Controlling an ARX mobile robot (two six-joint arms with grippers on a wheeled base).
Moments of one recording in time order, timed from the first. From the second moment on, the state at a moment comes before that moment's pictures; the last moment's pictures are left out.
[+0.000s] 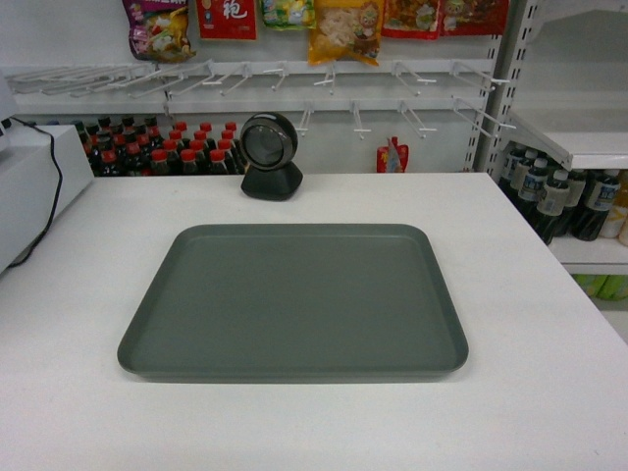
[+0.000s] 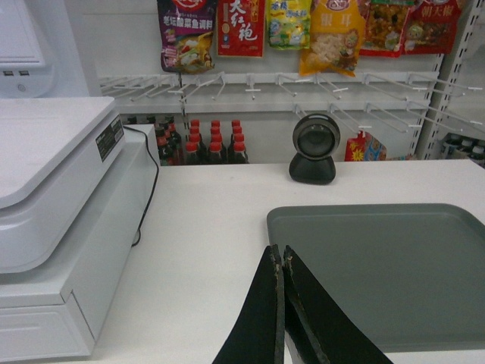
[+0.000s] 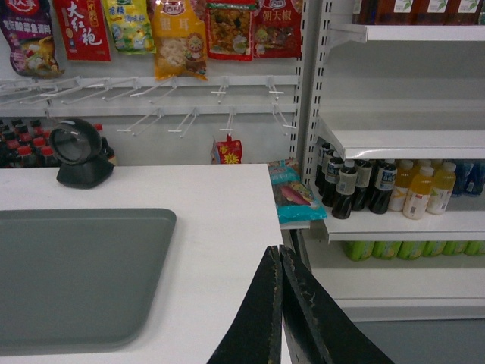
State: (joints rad) left arm 0.00 0.52 0.01 0.52 0.00 -0.02; right arm 0.00 0.56 0.01 0.54 0.00 0.00
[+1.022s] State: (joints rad) left arm 0.00 0.01 0.02 0.01 0.00 -0.02; right arm 0.00 0.01 0.01 0.00 0.00 0.00
